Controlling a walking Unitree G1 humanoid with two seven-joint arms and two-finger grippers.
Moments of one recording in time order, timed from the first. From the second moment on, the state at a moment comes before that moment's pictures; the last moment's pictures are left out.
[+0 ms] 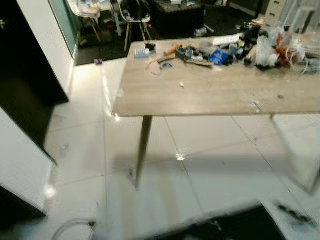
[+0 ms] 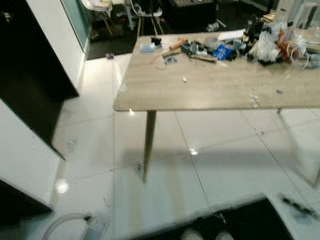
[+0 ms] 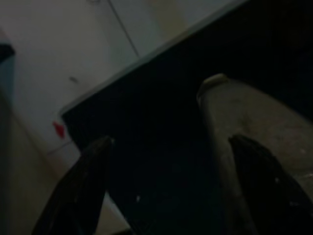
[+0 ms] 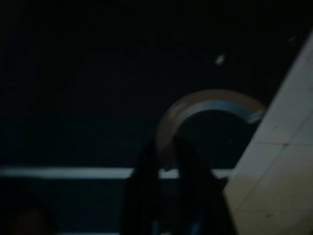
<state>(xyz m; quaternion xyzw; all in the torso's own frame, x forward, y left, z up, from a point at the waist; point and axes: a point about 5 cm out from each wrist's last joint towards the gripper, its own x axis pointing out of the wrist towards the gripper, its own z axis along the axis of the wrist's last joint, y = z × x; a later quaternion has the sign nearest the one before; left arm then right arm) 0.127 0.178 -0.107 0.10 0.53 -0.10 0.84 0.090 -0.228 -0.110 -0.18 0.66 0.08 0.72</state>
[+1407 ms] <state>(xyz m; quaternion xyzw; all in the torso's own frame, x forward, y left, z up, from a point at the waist) 0.128 0.179 -0.107 0.13 0.53 -0.12 0.83 0.117 -0.225 -0.104 -0.25 0.61 0.11 0.74</state>
